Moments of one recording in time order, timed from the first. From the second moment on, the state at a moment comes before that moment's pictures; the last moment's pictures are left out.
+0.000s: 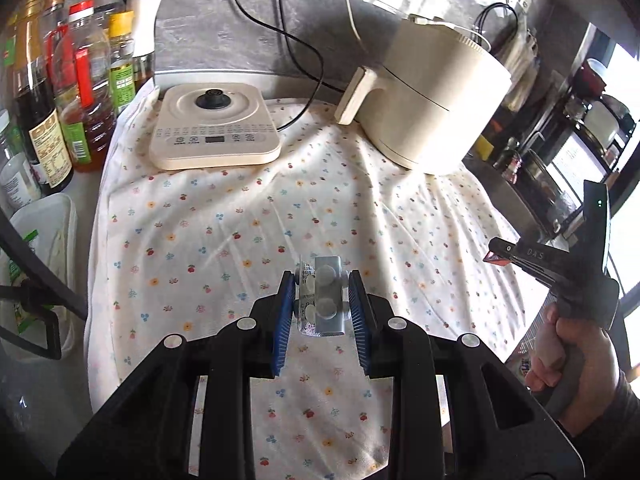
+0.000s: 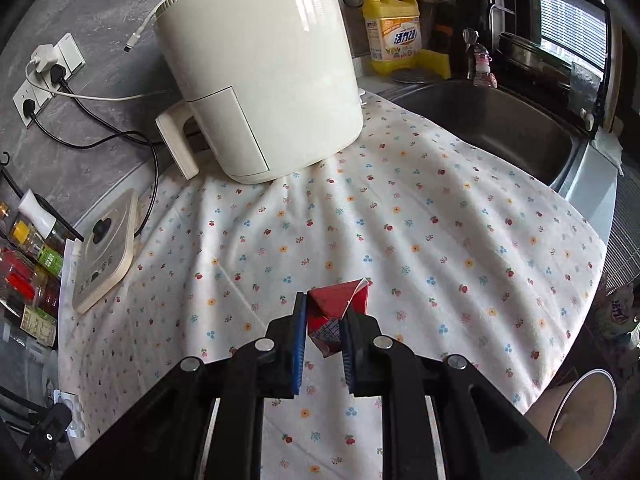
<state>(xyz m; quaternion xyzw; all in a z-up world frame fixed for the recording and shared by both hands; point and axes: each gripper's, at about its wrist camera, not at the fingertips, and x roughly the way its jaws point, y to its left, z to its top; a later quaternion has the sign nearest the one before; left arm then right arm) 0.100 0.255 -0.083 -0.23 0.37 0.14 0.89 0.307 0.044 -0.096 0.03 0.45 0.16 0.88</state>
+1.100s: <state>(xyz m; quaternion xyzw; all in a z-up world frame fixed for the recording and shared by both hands) 0.170 -0.101 -0.108 -0.18 0.42 -0.14 0.88 0.168 -0.382 -0.115 0.15 0.46 -0.02 0.88</state>
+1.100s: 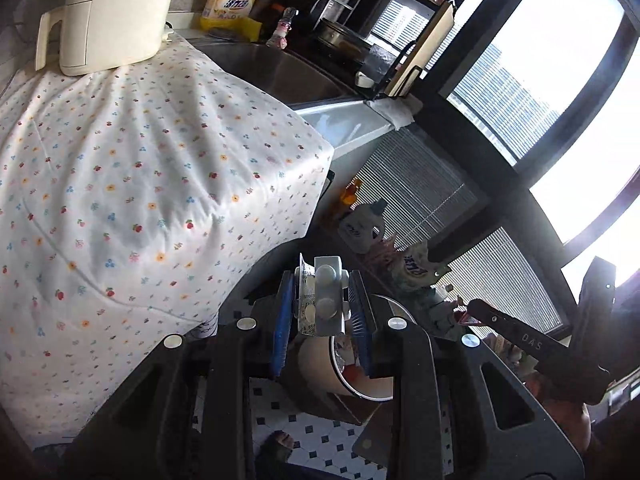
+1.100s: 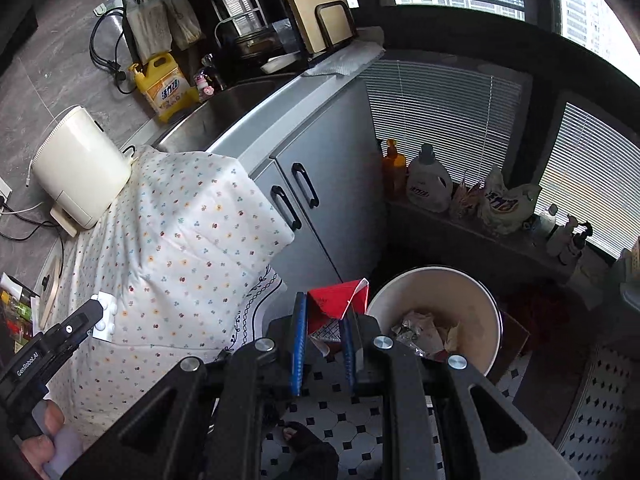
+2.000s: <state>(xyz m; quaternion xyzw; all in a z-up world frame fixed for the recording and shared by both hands) 0.179 -0.325 -0.161 -0.10 0.51 -0.26 0.82 0.088 -0.563 -0.132 0.22 0.45 -0.11 0.86</state>
